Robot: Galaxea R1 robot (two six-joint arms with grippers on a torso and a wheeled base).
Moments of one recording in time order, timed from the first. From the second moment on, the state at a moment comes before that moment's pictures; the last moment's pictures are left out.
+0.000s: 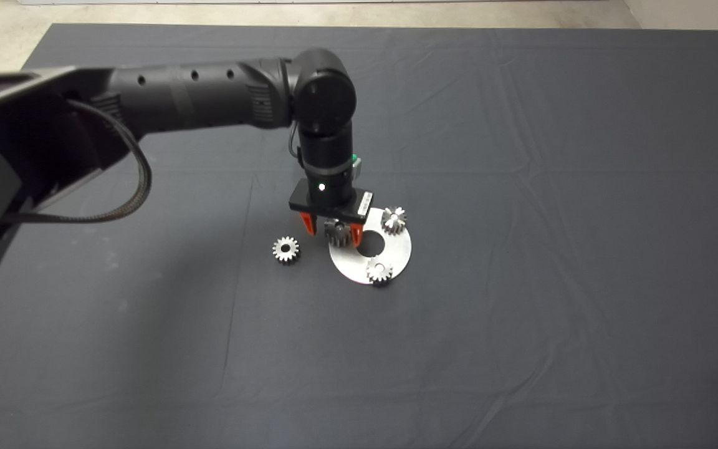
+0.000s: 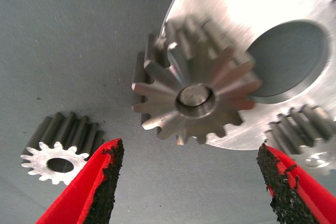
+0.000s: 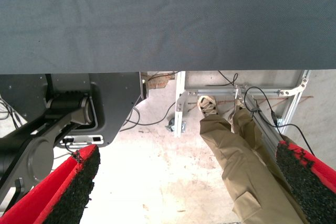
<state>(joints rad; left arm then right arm) -0.41 2.85 -1.46 0.09 1.50 -1.11 0.46 1.29 -0.34 -0.10 -1.53 1.00</state>
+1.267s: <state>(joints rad) -0.41 2.90 -1.56 0.19 1.47 -1.11 0.46 1.29 -0.34 -0.10 -1.53 1.00</state>
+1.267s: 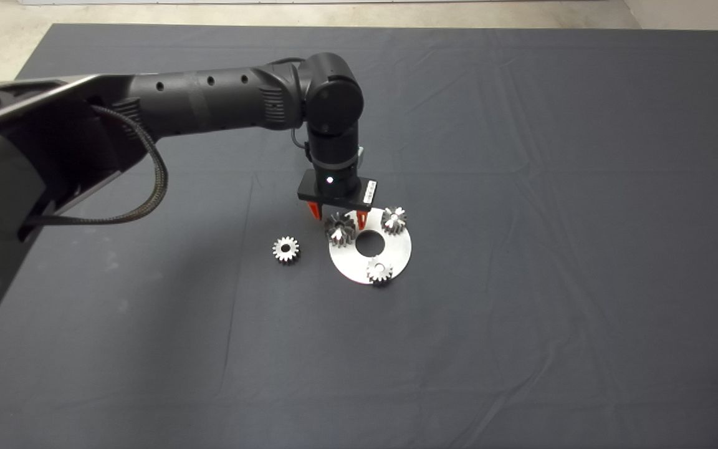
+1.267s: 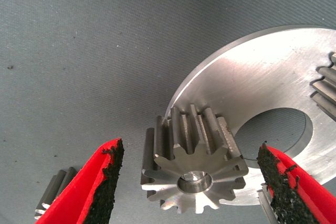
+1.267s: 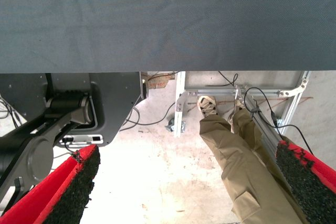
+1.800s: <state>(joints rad) -0.41 2.90 -1.55 0.19 1.47 -1.11 0.46 1.29 -0.34 -0.10 -1.53 1.00</state>
